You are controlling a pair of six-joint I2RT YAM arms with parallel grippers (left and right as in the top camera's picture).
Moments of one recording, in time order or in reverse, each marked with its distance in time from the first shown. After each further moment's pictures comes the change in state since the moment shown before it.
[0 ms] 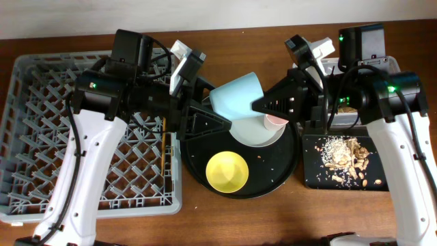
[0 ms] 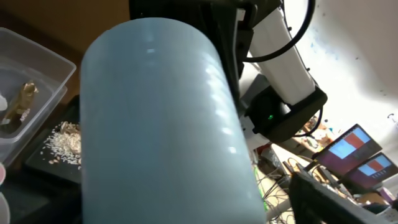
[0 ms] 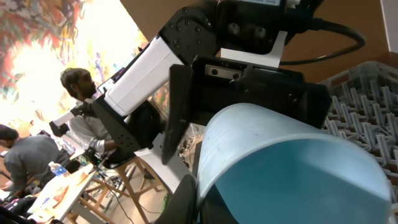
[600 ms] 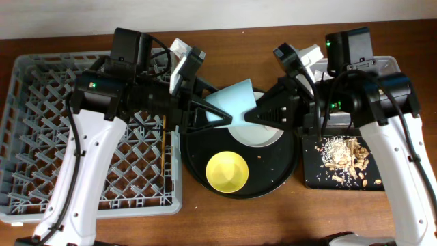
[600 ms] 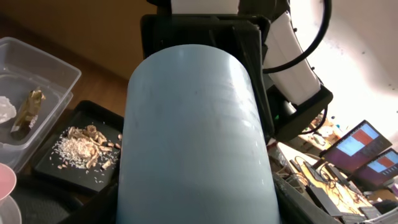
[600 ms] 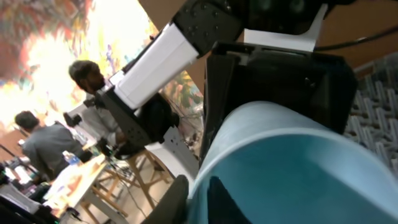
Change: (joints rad) left arm 0.001 0.000 0.000 0.038 -0.004 0.000; right arm 0.058 -0.002 0.001 -0.045 0.000 -0.034
